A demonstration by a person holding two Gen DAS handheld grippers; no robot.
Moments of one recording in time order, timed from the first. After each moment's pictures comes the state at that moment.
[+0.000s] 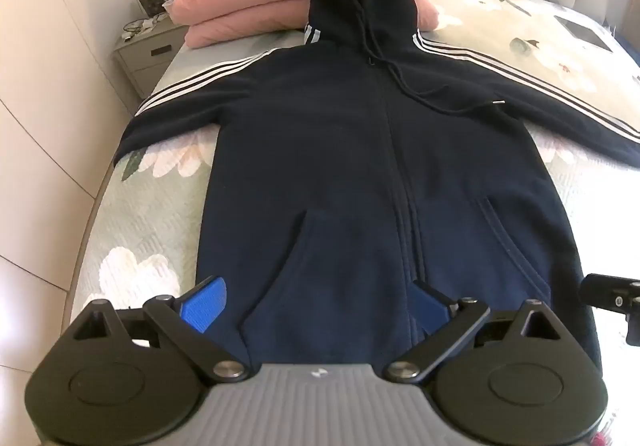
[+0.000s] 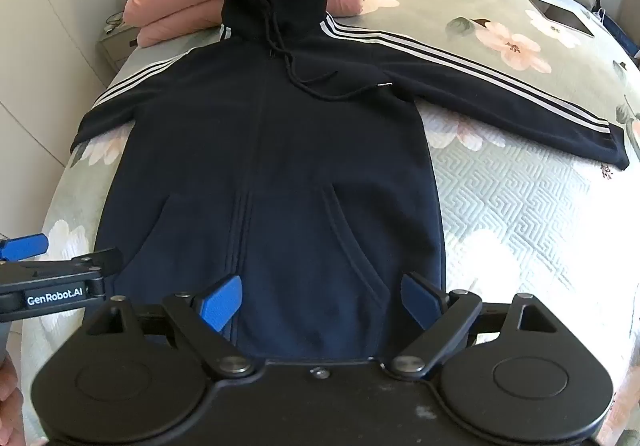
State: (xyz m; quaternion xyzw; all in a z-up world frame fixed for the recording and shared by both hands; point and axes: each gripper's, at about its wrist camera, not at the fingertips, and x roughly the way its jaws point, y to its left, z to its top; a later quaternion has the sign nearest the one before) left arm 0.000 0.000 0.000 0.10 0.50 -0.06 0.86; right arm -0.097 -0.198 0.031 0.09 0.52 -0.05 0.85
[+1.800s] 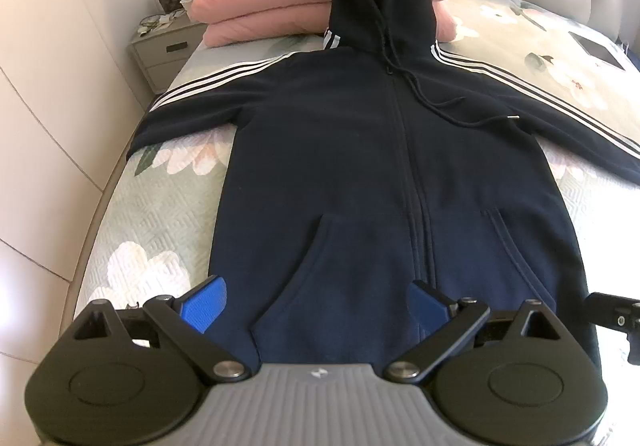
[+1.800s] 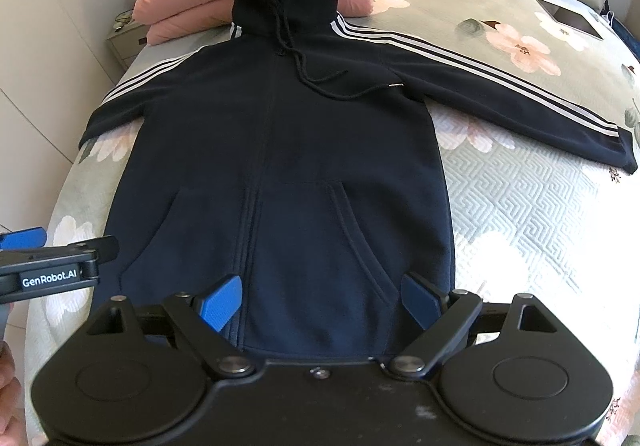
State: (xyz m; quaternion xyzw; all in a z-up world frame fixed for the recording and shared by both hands) left arm -0.001 0.011 0.007 0.08 0.50 -0.04 0.86; right arm -0.096 -0.201 0.034 0.09 0.52 -0.03 0.85
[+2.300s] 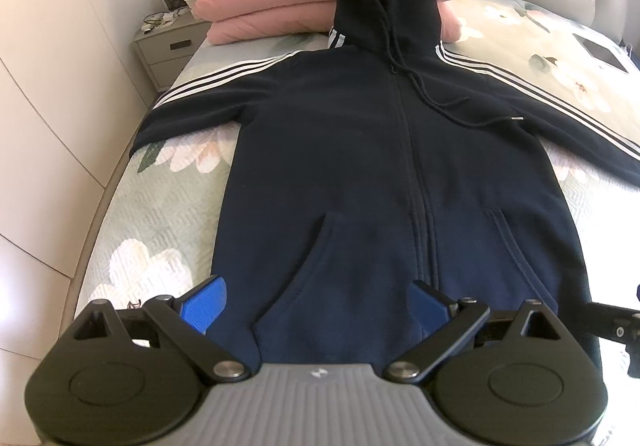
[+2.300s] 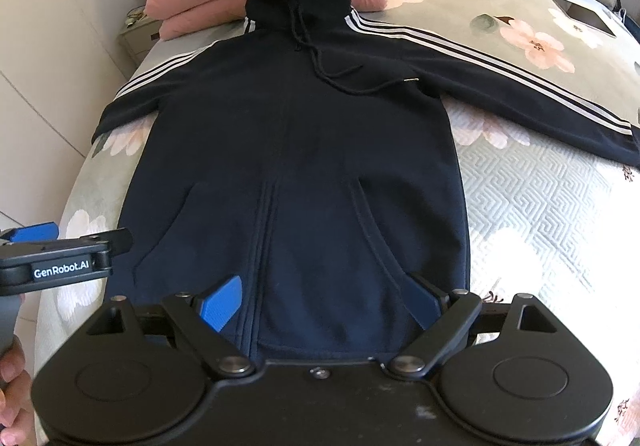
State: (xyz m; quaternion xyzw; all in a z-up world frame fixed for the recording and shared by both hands) left arm 0.000 0.013 0.004 0.08 0.50 -0.03 0.86; right arm -0.096 -0.198 0.033 0.10 0.53 -0.01 0.84
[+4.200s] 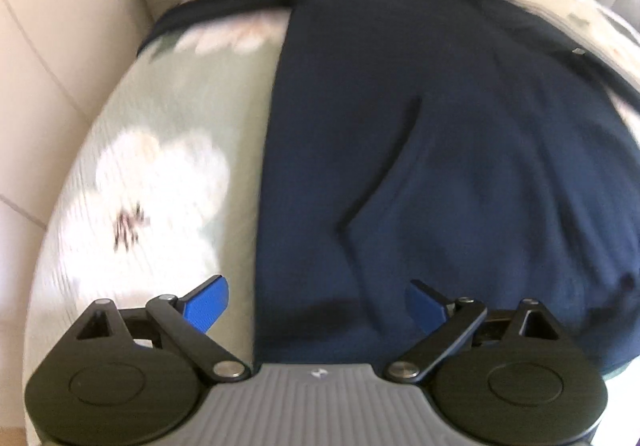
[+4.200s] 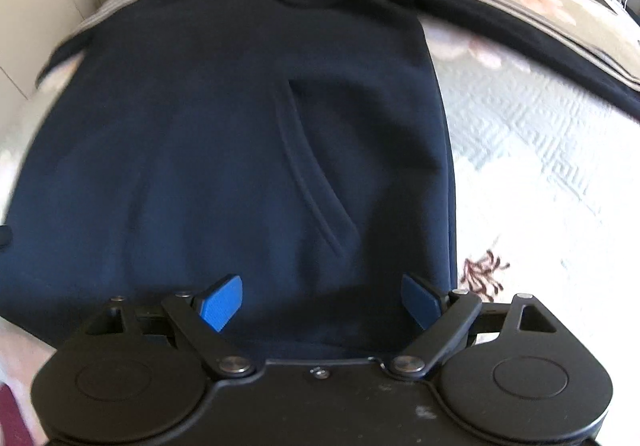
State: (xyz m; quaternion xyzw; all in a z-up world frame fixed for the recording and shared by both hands) left arm -0.018 0.128 -0.133 0.05 0.55 -0.03 0.83; right arm -0.112 -0.240 -0.122 0.06 0.55 -0.02 0.83
